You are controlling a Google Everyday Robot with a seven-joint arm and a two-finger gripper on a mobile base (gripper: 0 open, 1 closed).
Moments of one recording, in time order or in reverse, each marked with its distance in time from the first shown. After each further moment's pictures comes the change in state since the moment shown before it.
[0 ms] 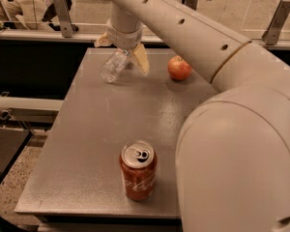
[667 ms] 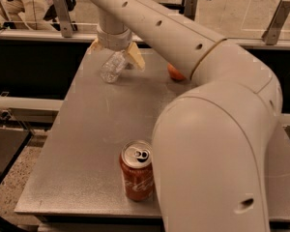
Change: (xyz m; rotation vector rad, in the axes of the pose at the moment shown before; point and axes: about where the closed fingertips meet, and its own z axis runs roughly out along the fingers) arm -0.006 -0.013 0.016 -0.088 0.019 -0.179
